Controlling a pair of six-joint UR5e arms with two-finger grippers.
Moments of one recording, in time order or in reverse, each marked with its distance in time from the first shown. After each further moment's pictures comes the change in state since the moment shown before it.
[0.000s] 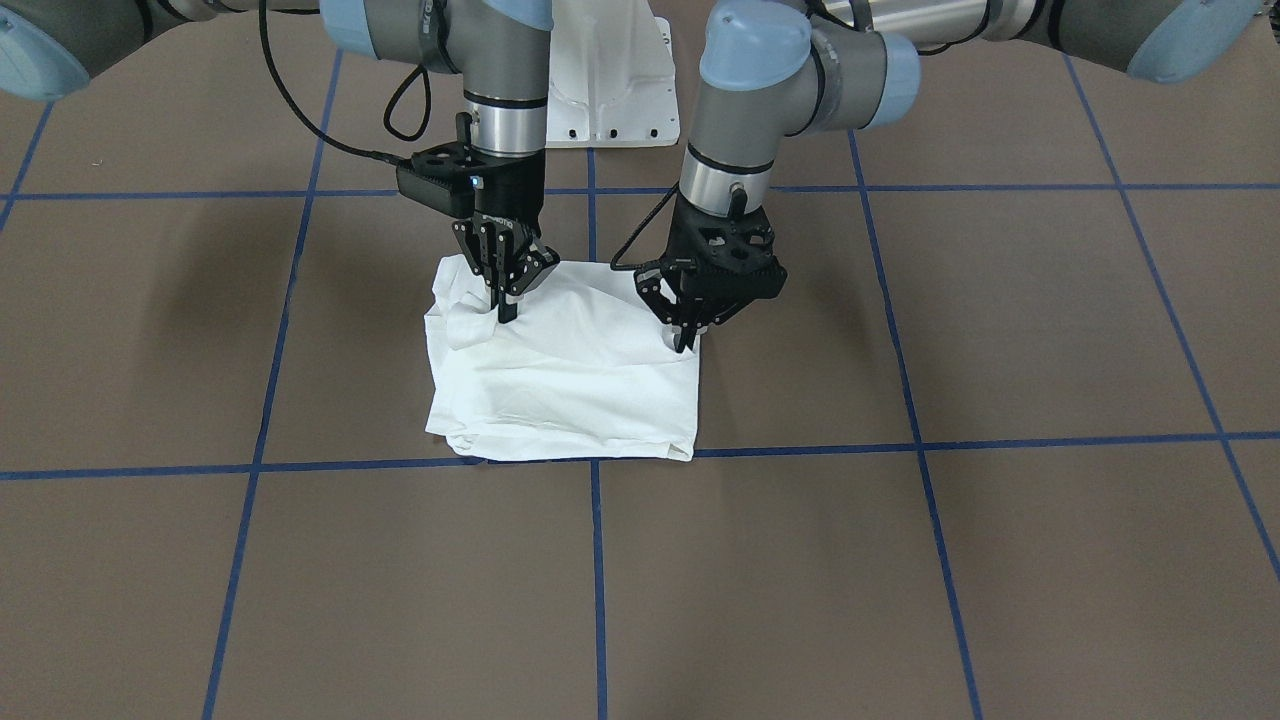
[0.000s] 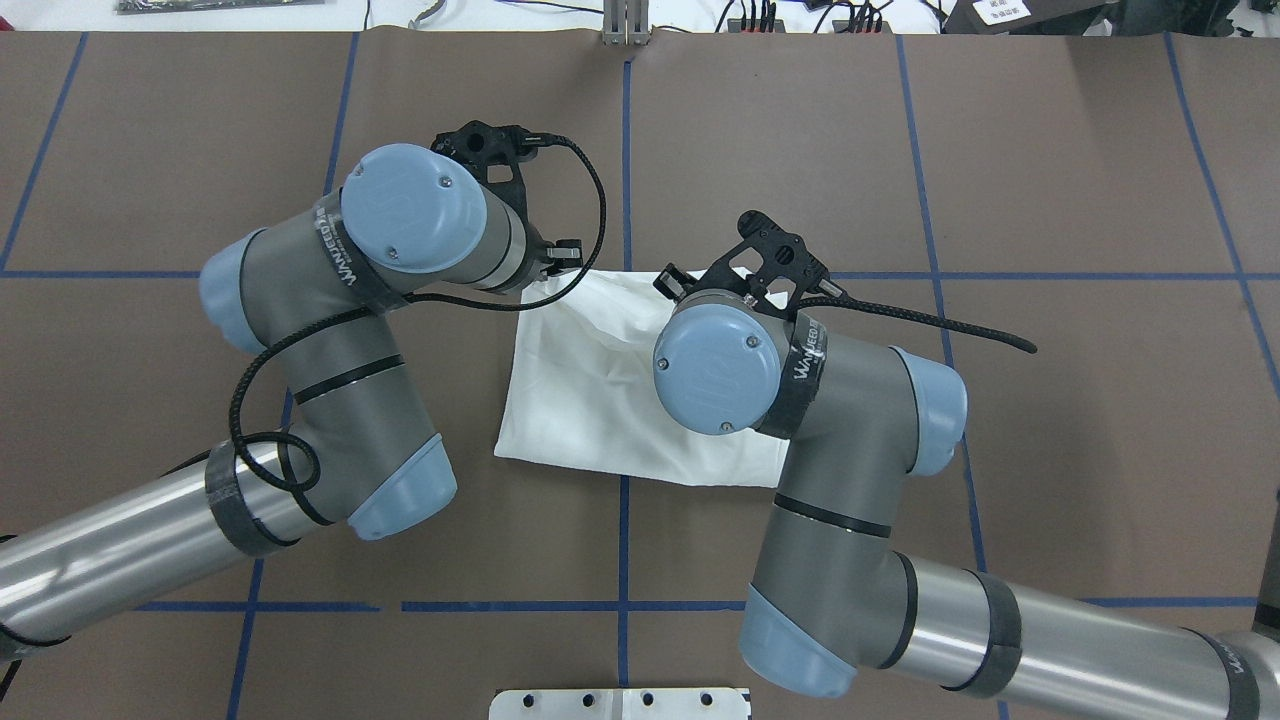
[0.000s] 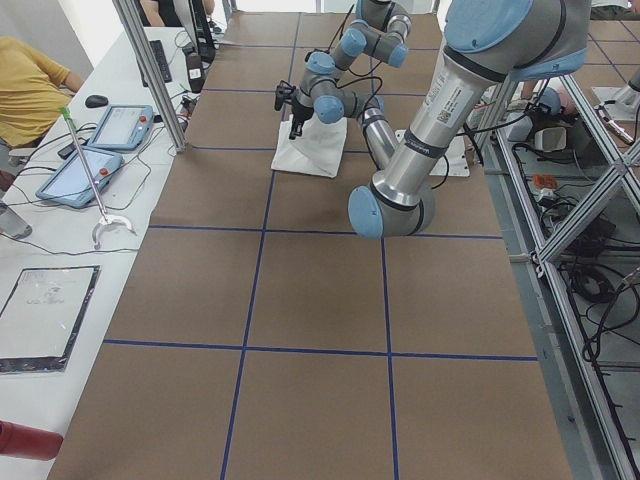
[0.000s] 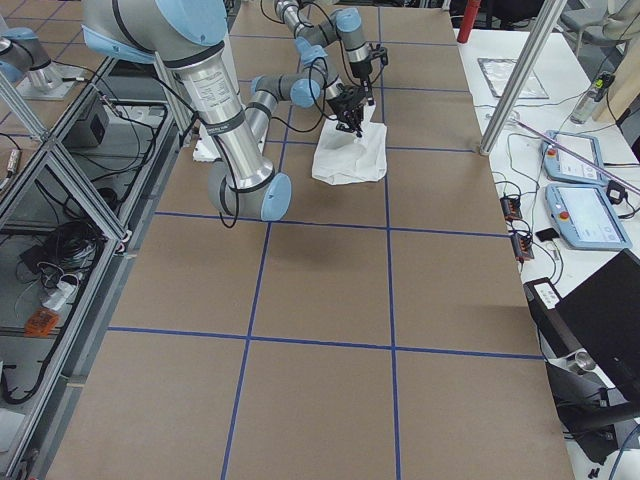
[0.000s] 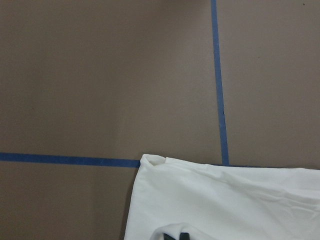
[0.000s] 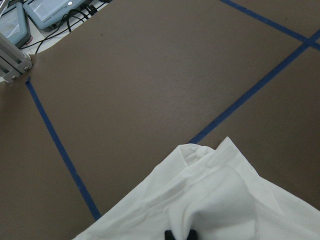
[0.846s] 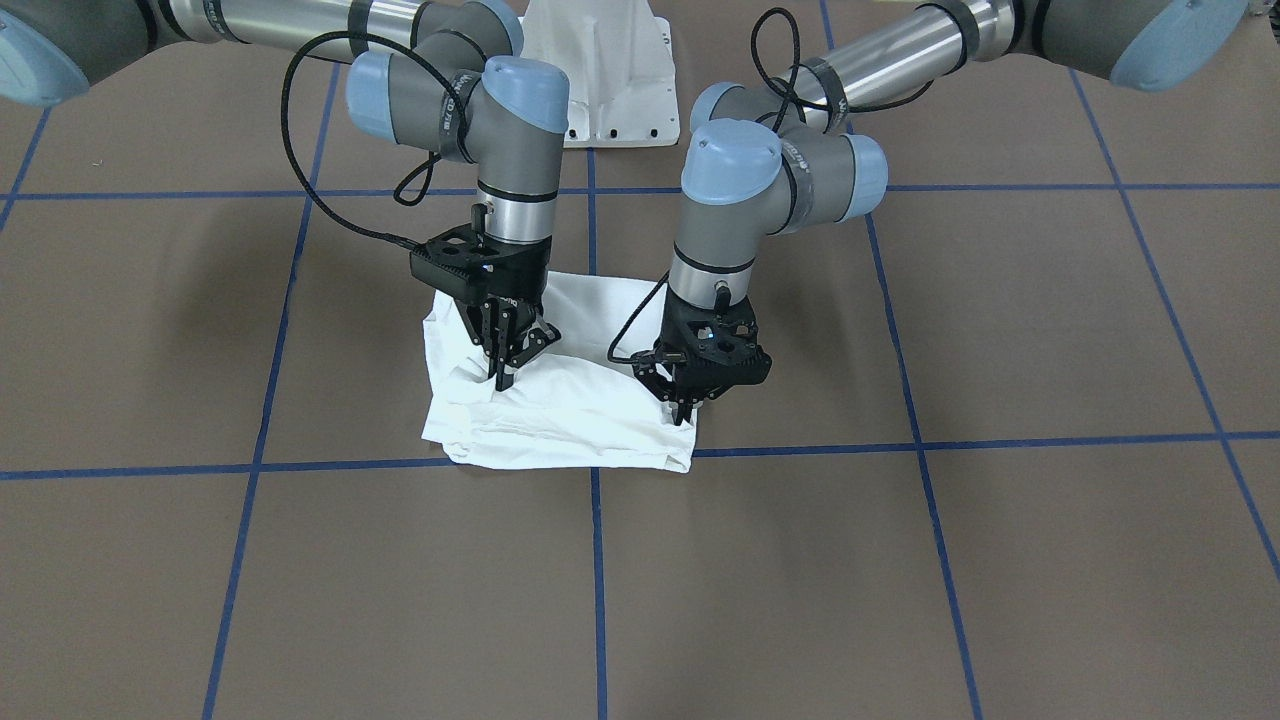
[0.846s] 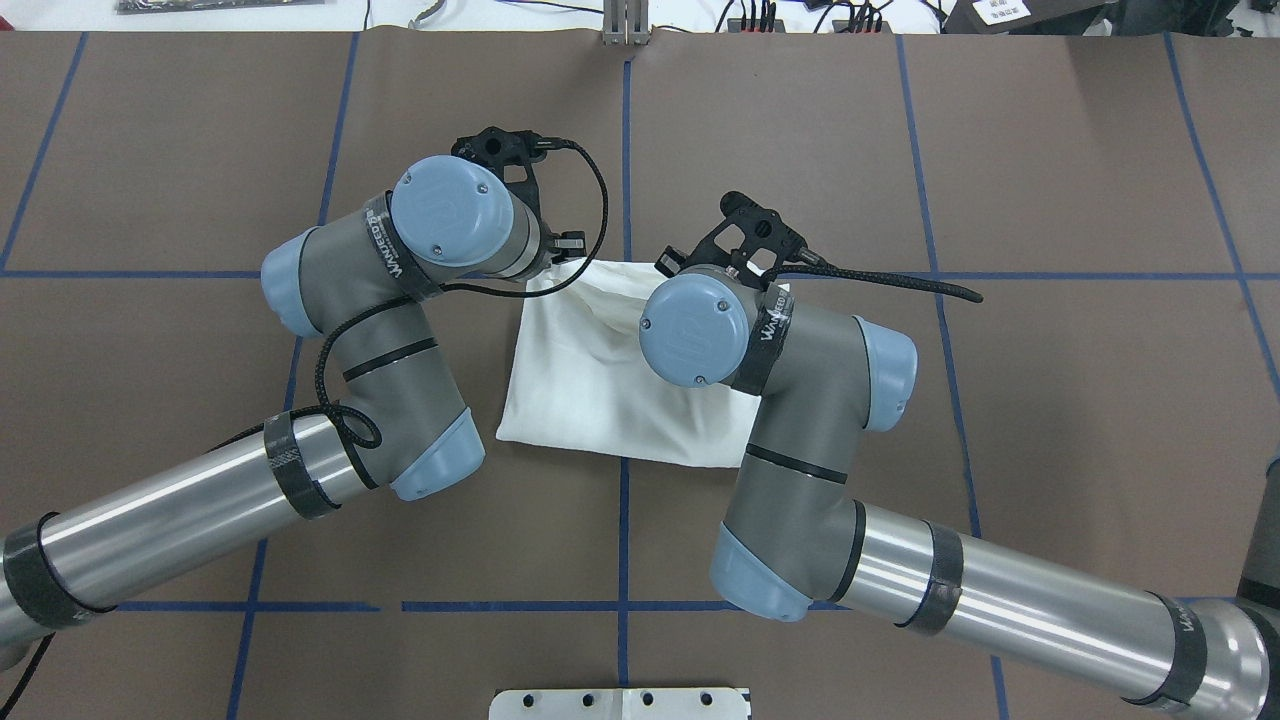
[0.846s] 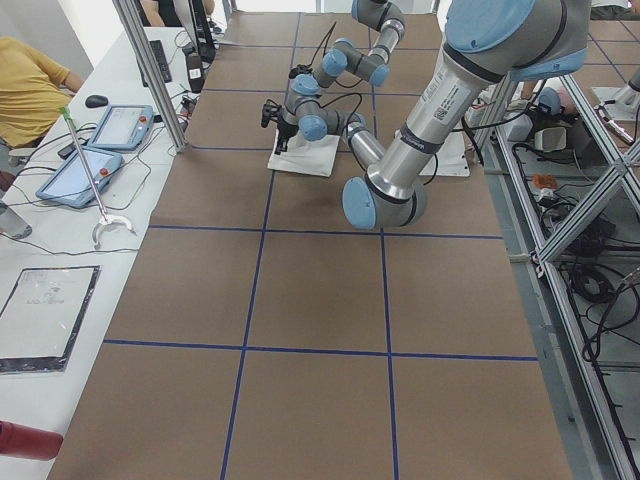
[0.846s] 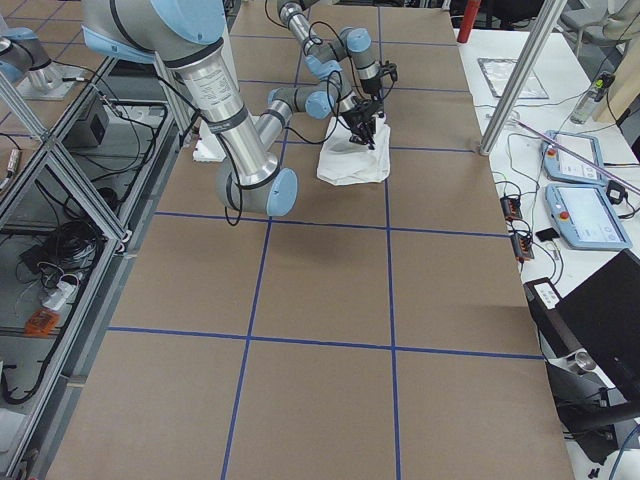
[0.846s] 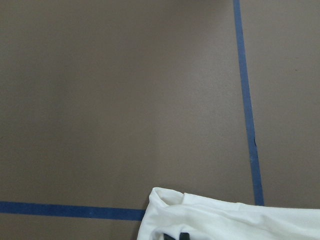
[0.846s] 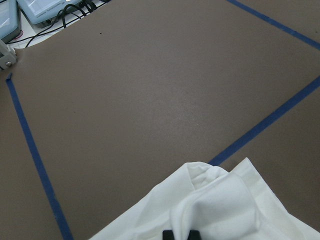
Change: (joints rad) left arm -0.009 -0.040 0.180 -0.126 0.030 0.001; right arm 0.041 0.039 -0.165 0.082 0.006 -0.102
